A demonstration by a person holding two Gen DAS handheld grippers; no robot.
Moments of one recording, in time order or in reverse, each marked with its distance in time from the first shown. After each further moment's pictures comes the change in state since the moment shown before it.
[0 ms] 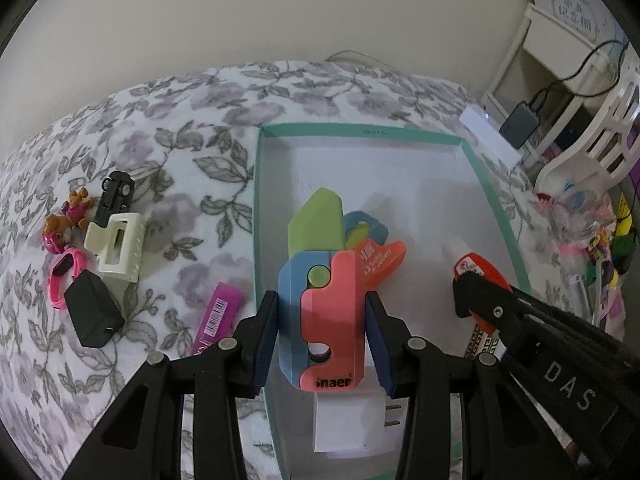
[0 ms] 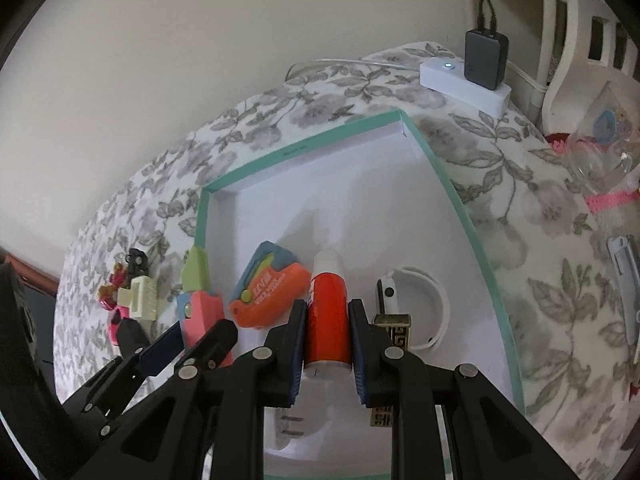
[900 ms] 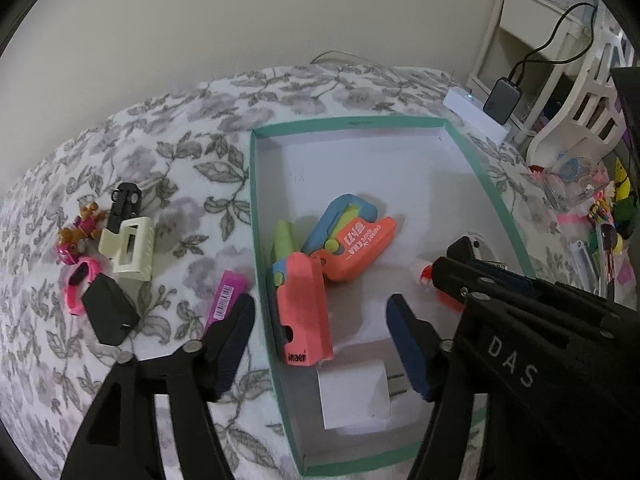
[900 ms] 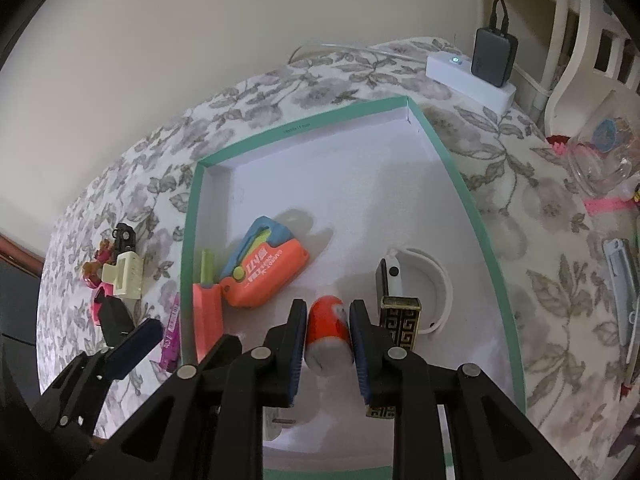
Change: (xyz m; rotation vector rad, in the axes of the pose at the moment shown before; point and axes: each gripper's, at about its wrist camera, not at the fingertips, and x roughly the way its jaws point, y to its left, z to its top) left arm -0.019 -0.010 -0.016 0.093 -0.024 0.037; right arm -0.002 0.009 -0.010 -0.050 0.013 -0.042
